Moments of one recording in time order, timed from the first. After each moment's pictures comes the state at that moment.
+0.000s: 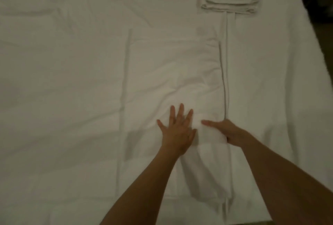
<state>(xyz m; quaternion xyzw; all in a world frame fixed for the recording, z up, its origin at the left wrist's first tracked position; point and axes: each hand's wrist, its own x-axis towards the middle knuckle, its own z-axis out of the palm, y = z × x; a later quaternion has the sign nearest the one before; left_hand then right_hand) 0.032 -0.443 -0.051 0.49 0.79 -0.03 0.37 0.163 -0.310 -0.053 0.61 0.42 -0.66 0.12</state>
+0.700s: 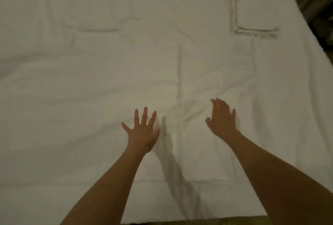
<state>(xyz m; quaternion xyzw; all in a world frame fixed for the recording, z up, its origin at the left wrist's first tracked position) -0.157 -0.656 0.002 0.42 0.86 -0.11 0.28 0.015 -0.466 0.006 0.49 0.85 -0.17 0.12</state>
